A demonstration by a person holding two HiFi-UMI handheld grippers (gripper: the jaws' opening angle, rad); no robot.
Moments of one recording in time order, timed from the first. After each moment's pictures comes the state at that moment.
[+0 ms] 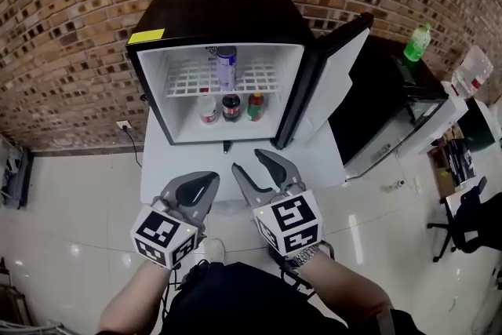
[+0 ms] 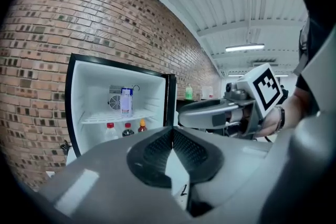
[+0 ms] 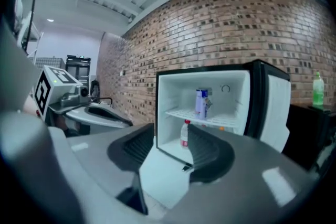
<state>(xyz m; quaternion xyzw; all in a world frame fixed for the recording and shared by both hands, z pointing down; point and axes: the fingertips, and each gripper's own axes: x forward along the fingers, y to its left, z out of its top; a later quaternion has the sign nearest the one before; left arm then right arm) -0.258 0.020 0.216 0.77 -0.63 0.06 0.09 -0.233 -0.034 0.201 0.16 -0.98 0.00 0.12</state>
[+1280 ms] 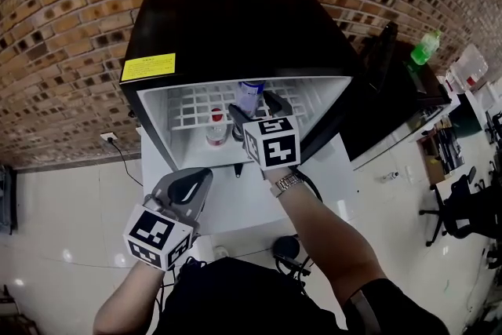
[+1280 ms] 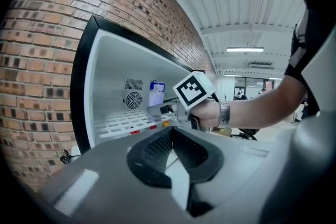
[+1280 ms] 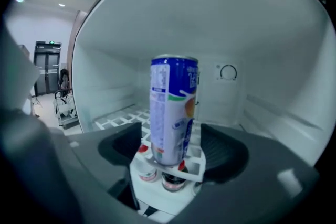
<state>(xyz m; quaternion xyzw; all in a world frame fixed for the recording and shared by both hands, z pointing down) -0.402 -0.053 0.231 0.79 -0.60 0.07 0.11 -0.420 -0.244 0.240 0.29 -0.94 0.02 0.19</state>
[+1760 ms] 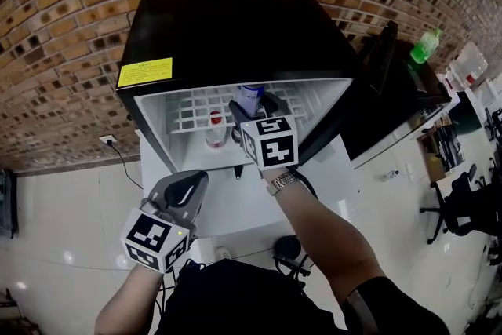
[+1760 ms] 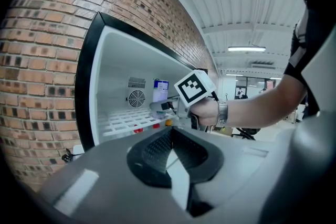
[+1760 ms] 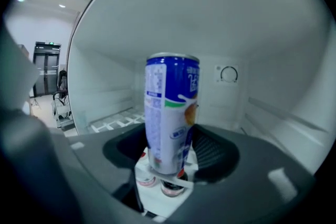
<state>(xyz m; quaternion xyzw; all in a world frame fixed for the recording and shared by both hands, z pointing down) -0.412 -0.053 0.235 0.78 -0.61 0.07 0.11 -0.428 -0.251 0.237 0.29 -0.94 0.01 0.18</state>
